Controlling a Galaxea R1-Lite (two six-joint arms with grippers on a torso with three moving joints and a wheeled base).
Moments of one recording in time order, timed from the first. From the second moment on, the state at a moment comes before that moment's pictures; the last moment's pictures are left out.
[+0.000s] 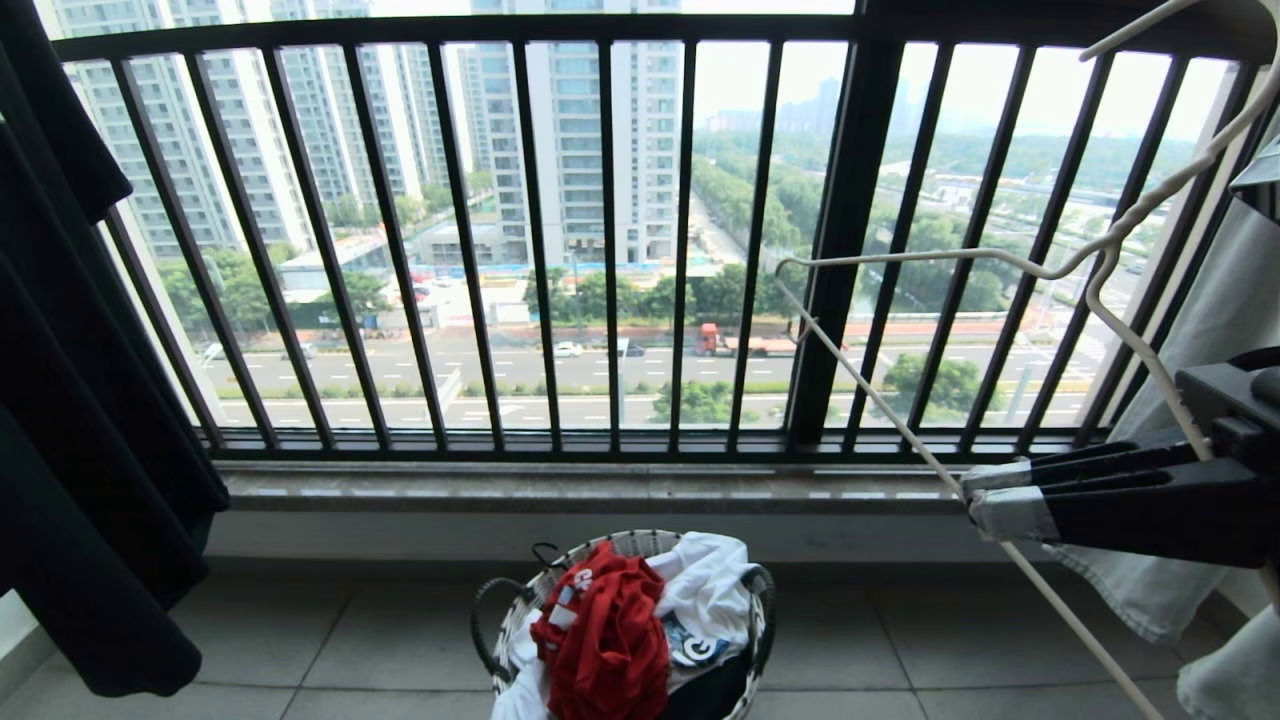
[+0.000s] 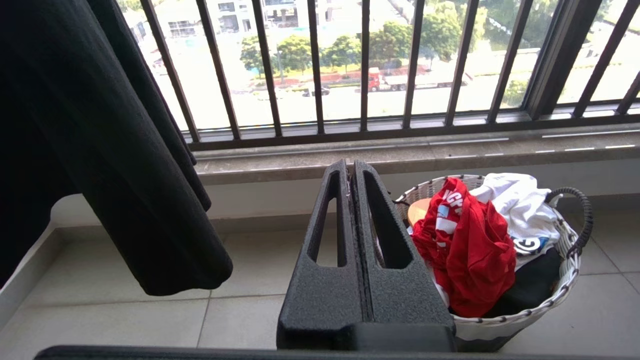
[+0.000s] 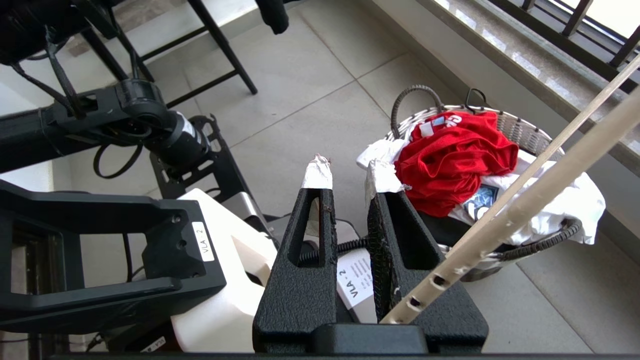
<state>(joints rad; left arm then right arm) -0.01 0.36 -0.39 0.01 -0.04 0.05 0.59 1.20 -1.16 0.36 0.51 0.03</state>
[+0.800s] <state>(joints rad) -0.41 1.42 -1.13 0.40 -0.06 0.00 0.54 1.22 -1.17 0.34 0.51 0.03</state>
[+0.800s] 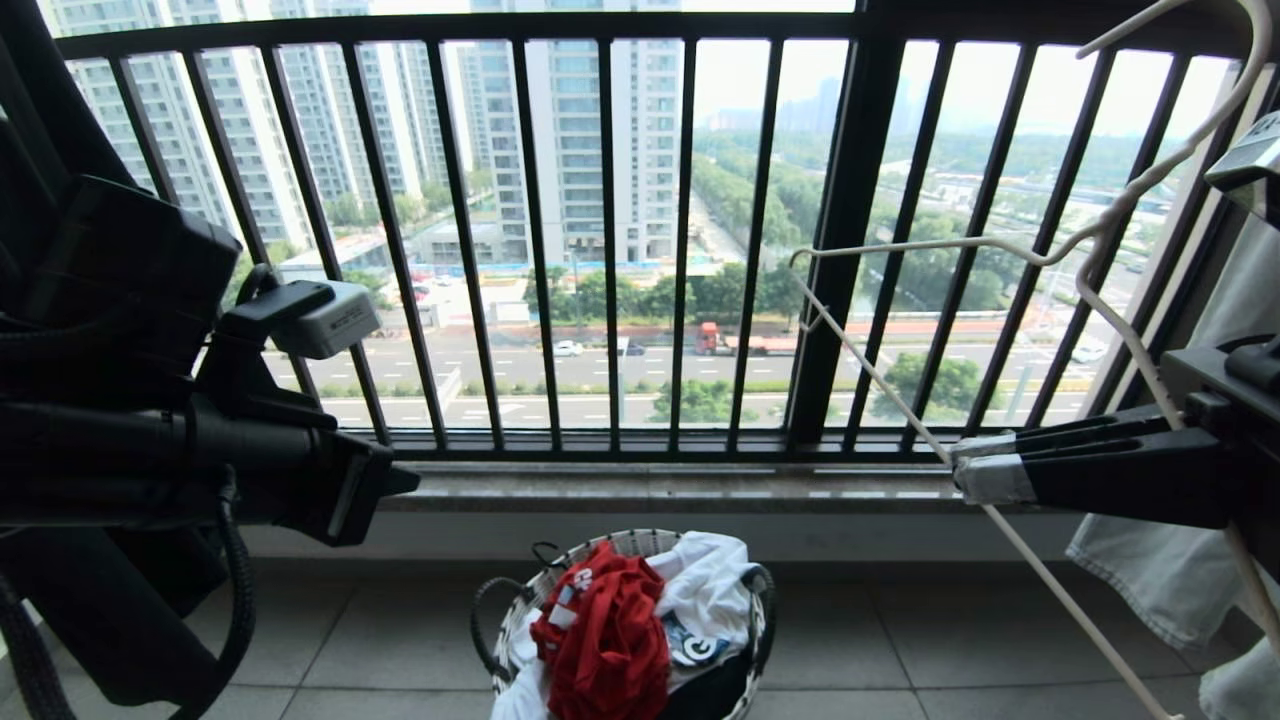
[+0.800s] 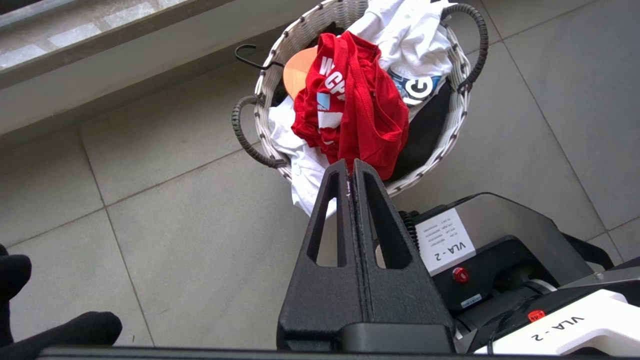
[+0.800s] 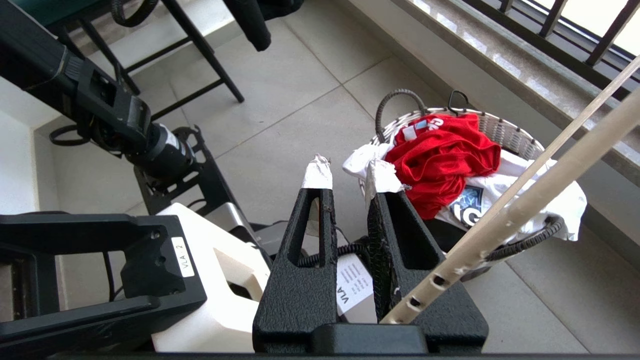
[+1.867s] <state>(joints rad) -0.53 2.14 -1.35 0.15 0.06 -0.09 0.51 1.25 -1.17 0.33 0.51 0.03</state>
